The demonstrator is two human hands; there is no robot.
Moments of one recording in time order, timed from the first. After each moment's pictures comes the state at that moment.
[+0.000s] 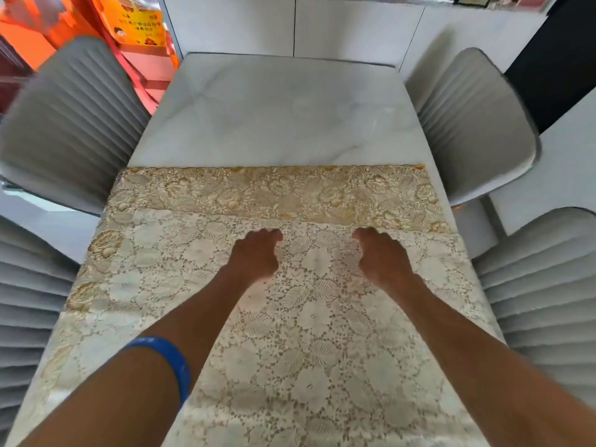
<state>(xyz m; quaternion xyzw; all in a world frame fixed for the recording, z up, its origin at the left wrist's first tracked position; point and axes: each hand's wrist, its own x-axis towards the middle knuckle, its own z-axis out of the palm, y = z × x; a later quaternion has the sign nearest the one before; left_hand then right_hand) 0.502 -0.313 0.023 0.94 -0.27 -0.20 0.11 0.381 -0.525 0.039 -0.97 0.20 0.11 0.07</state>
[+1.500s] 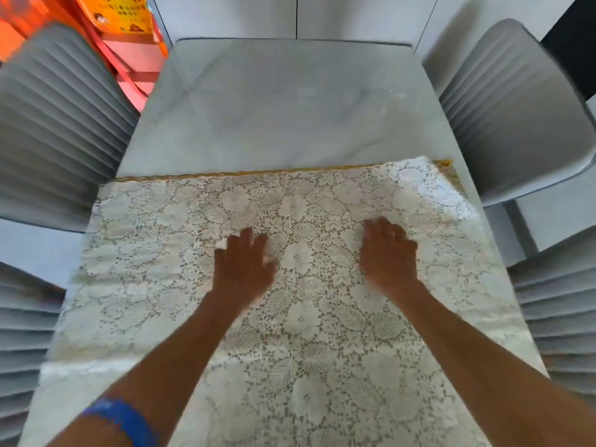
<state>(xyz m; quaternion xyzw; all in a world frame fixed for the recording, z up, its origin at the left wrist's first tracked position) 0.545 -0.285 0.001 0.96 -0.26 -0.11 0.03 0.439 -0.527 -0.009 -0.96 0.26 0.08 0.00</state>
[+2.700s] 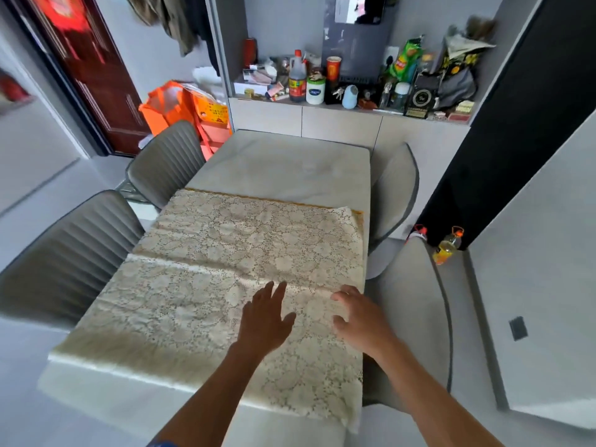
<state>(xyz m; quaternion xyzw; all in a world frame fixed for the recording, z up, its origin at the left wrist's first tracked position) 0.114 -0.383 0.211 0.97 -0.15 -0.14 0.16 0.059 -0.584 0.234 -0.97 0.05 0.11 0.23</state>
